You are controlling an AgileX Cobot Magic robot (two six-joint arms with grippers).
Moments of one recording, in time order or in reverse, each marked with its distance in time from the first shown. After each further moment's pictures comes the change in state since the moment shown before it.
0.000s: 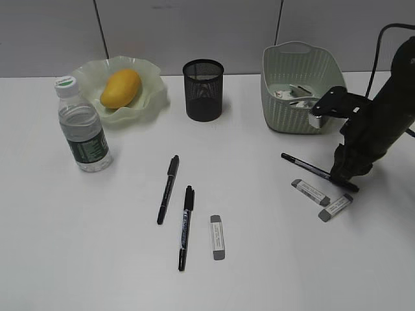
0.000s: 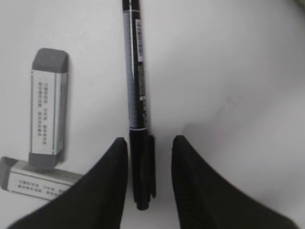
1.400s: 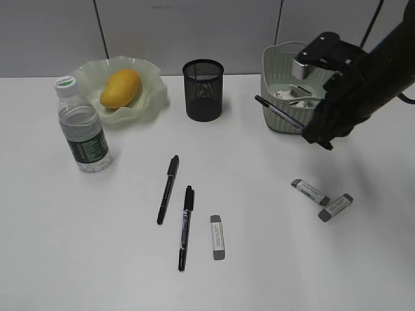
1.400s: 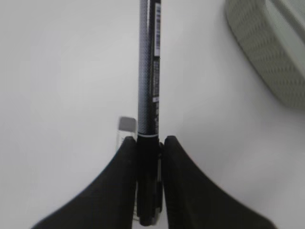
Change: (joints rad) left arm 0.000 0.000 0.000 0.000 0.000 0.000; right arm 0.102 -0.200 0.000 0.141 0.043 -0.002
